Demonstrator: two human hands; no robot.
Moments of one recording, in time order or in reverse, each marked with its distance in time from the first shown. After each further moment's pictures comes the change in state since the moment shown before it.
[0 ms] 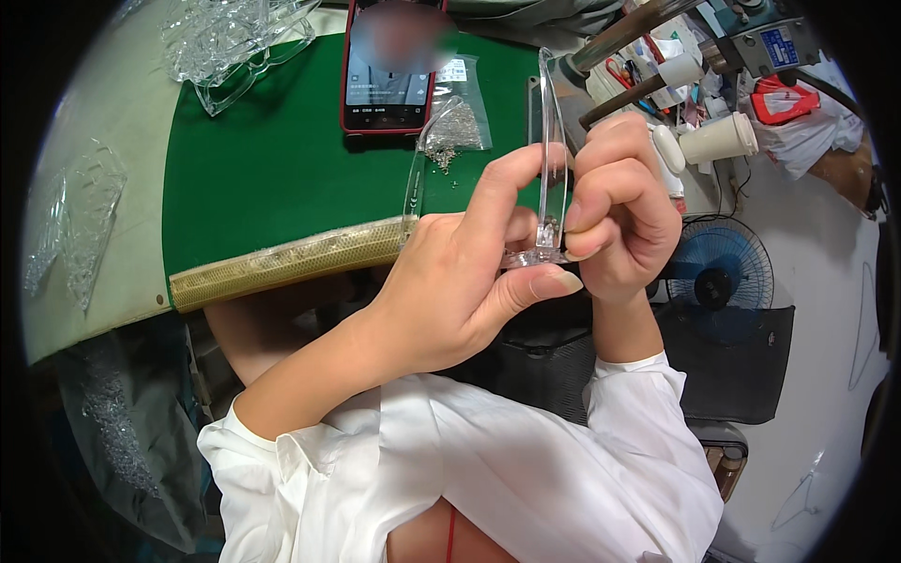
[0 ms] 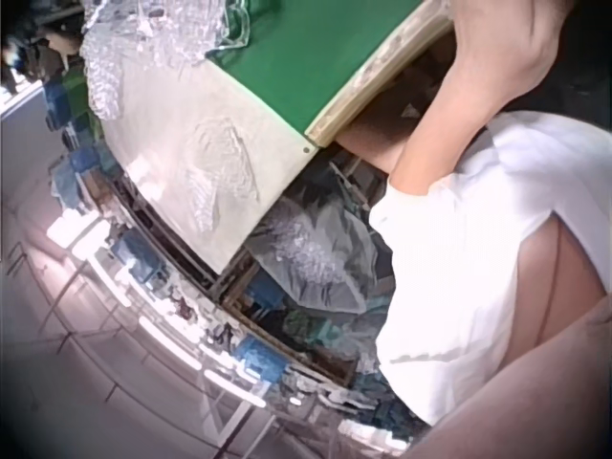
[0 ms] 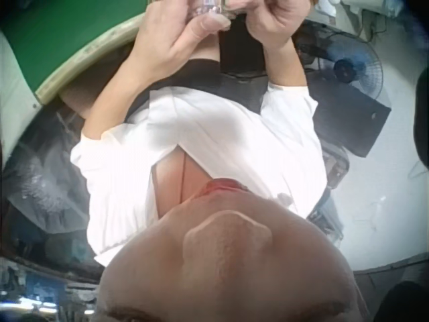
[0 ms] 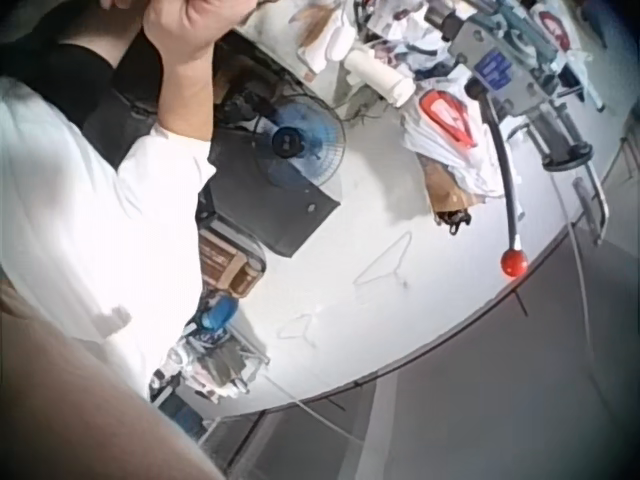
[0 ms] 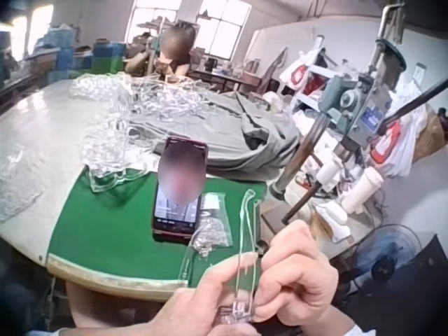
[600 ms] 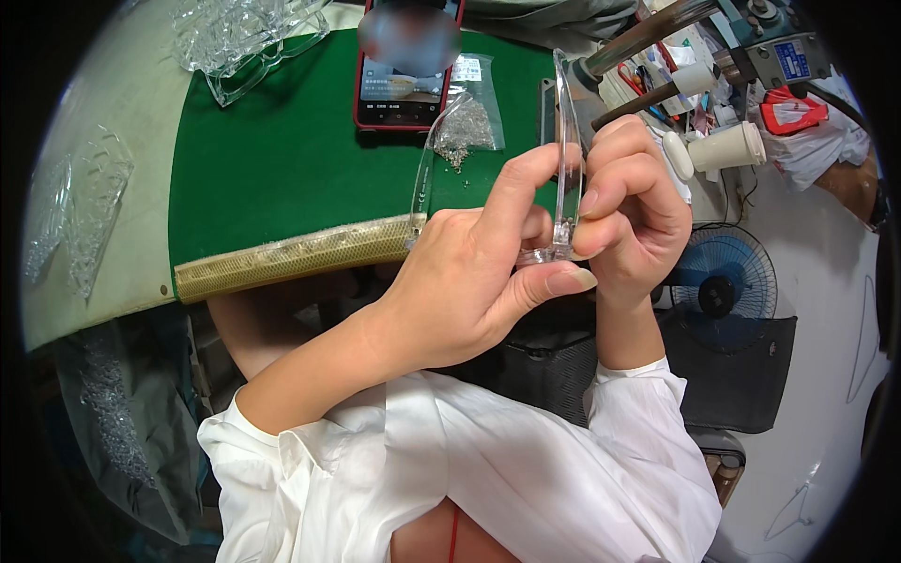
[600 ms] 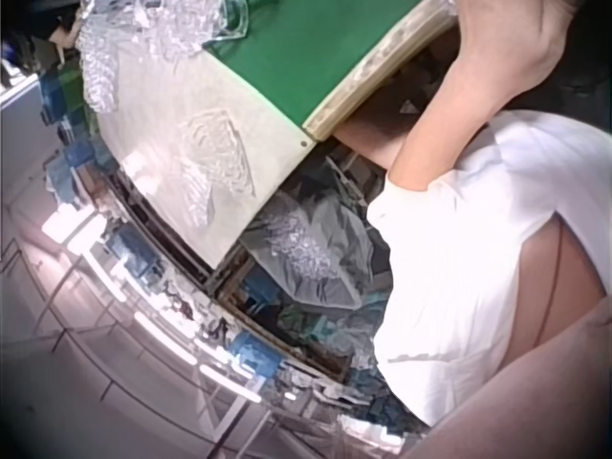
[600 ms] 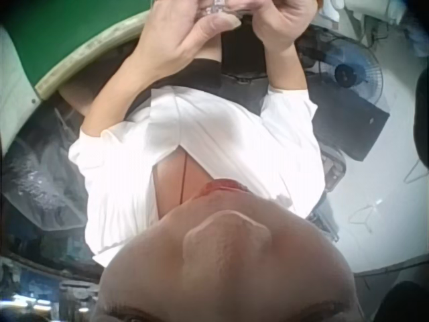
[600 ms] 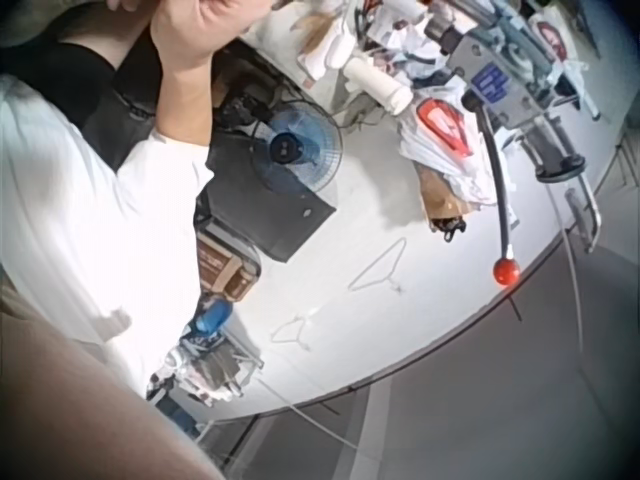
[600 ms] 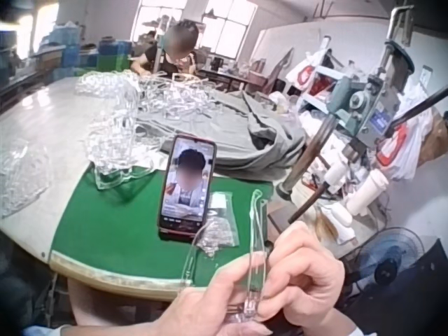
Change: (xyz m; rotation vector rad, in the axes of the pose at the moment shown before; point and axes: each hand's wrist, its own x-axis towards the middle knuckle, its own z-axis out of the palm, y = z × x) left_hand 0.000 0.000 -0.003 0.067 -0.016 -0.008; right_hand -0.005 0.000 0.004 0.172 0.068 0.146
